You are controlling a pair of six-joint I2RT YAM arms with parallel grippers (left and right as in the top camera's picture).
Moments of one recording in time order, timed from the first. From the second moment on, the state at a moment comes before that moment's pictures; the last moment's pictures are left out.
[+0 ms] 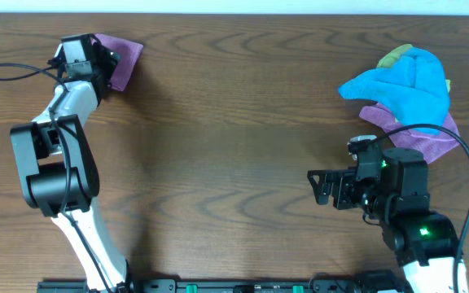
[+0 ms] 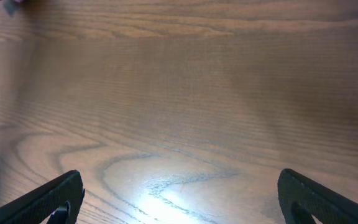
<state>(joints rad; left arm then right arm) 0.19 2.17 1.47 -0.11 -0.02 -0.91 0.11 0.82 0.70 -0.74 -0.31 0.18</state>
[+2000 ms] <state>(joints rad) 0.25 1.24 1.47 -1.07 0.23 -0.40 0.11 0.82 0.70 -0.74 -0.31 0.18</state>
